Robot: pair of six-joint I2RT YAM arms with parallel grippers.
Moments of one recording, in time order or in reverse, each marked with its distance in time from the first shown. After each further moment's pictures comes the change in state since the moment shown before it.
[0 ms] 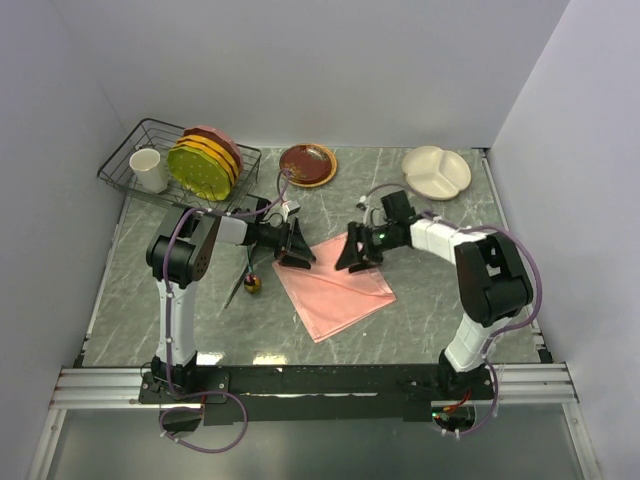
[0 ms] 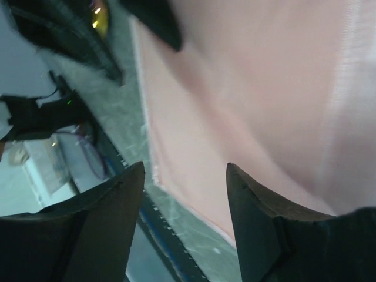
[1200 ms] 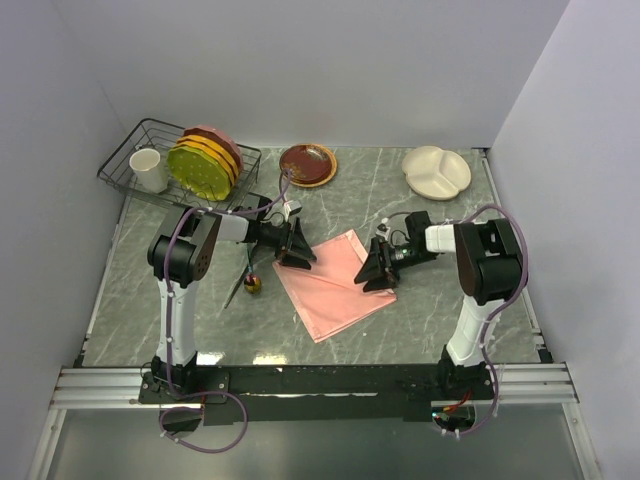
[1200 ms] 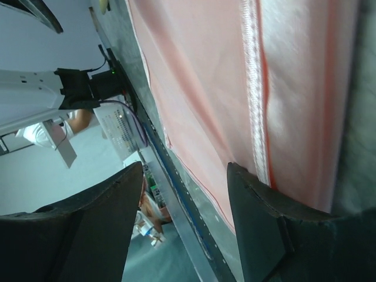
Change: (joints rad) left arm -0.001 0.010 0.035 -0.079 0.014 0.042; right arm -0.165 0.153 -0.130 -0.020 -0.282 -0.089
